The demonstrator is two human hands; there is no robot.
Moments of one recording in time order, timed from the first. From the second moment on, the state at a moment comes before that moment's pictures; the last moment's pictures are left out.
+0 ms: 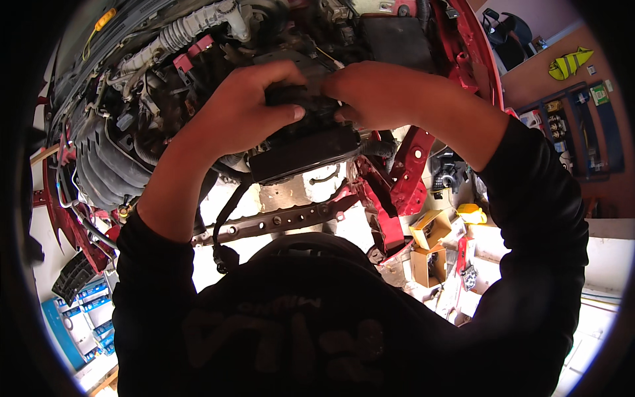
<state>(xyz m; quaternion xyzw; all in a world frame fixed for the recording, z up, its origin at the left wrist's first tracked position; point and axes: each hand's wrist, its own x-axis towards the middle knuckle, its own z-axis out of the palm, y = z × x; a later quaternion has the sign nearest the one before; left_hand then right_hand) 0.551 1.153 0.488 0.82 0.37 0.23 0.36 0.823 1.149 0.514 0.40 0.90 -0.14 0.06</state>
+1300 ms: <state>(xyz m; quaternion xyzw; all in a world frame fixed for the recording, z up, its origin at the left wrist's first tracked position) 0.630 1.217 0.495 0.89 0.33 -0.17 0.24 0.852 1.142 0.459 0.58 0.44 -0.68 -0.07</state>
